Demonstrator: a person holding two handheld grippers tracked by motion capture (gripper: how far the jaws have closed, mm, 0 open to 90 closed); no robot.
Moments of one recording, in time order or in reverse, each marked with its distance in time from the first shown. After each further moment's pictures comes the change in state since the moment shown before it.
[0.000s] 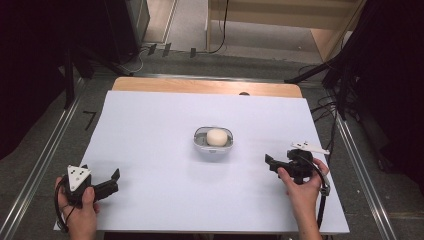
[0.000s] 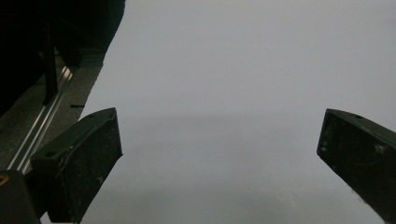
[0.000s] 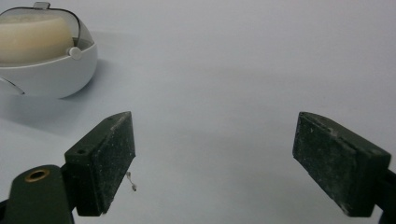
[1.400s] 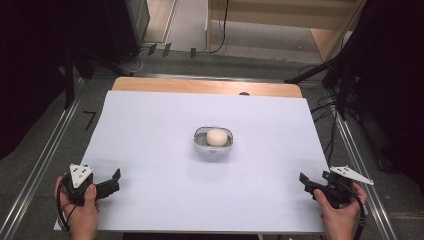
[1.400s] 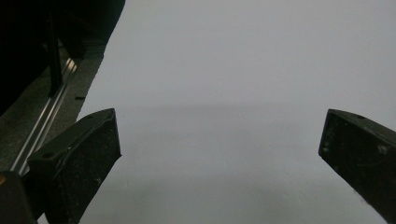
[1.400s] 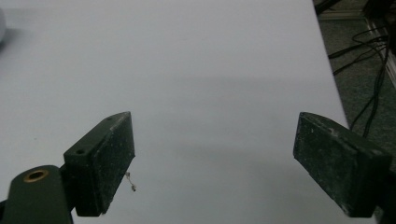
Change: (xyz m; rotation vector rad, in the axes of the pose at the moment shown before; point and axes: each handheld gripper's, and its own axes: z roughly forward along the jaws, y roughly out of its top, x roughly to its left) left arm -0.001 0.002 0.004 0.040 0.020 0.005; right arm -0.075 -0.056 -0.060 -0.041 -0.123 0.054
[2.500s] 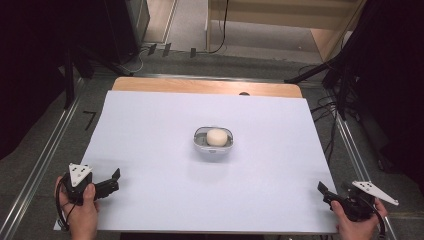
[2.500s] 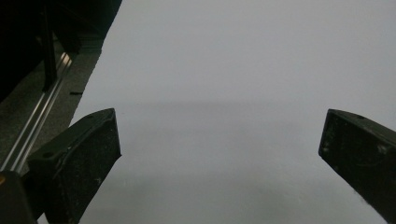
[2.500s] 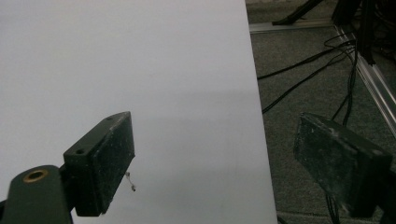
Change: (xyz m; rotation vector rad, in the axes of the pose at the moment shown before) left arm 0.003 0.001 0.001 0.017 -0.015 -0.019; right arm -0.044 -0.031 -0.019 -0.074 -0.044 0.048
